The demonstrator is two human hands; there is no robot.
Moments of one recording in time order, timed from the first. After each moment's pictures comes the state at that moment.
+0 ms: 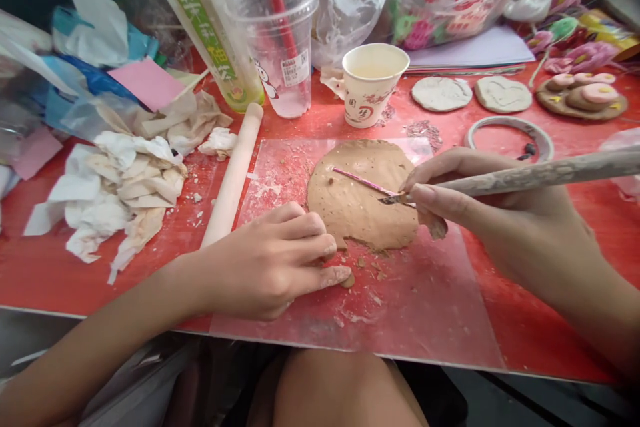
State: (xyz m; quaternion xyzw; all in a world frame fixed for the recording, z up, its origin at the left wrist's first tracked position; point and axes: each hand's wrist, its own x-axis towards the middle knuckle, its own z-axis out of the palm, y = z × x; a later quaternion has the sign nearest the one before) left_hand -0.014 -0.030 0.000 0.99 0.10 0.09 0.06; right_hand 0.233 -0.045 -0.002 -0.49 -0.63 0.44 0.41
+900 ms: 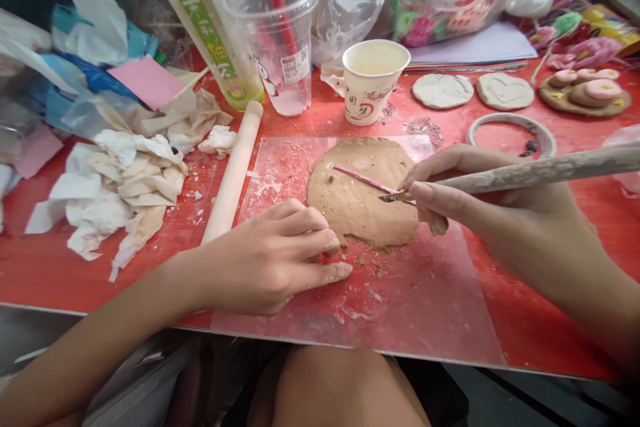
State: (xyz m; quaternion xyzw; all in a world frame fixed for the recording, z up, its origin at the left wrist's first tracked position) left_hand -0.016 -0.028 -0.001 0.99 0.09 0.11 0.06; right_hand 0.233 -0.046 -0.002 -0.50 -0.65 0.41 0.40
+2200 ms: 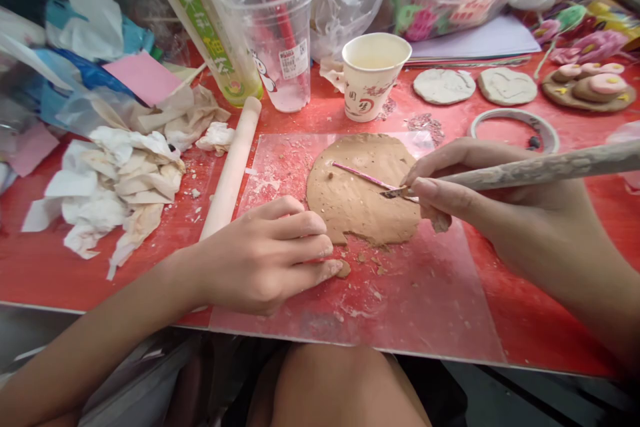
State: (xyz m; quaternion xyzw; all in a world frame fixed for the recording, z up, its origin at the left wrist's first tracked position) left_hand -0.014 -0.027 -0.003 0.98 0.06 0.18 0.01; right_hand 0.233 -0.045 -0.003 -0.49 -0.66 0.38 0.41
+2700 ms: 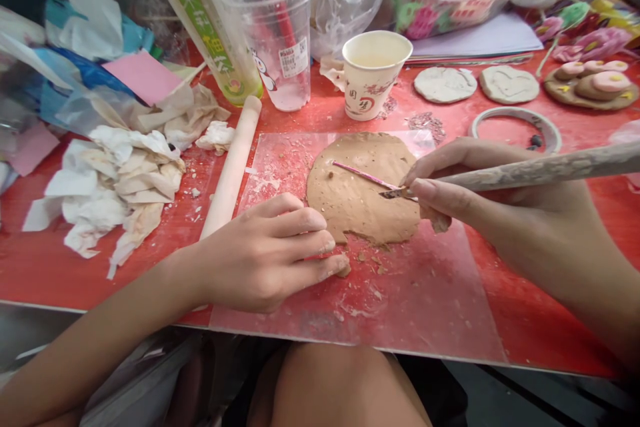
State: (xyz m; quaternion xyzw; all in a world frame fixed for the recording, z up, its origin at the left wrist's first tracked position) left_hand -0.013 -0.028 -0.002 0.98 0.07 0.18 -0.01; right_hand 0.234 -0.047 -0.001 -0.50 -0.67 0.39 0.39
